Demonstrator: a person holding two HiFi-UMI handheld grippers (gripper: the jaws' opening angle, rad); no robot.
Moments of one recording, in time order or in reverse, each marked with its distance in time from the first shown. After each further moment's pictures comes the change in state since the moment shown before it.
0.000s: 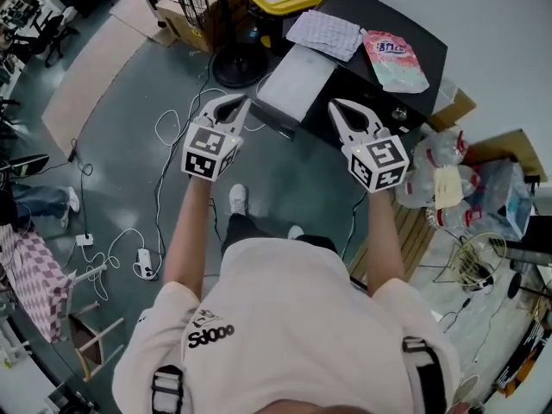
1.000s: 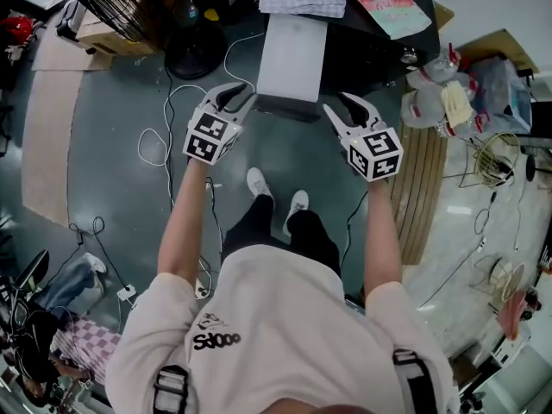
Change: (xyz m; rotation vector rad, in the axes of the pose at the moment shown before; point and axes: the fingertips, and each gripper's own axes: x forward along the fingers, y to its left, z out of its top) left arm 0.127 0.074 -0.134 0.111 0.109 -0.517; right arm 0.101 0.007 -0.139 0.227 0.238 -0.362
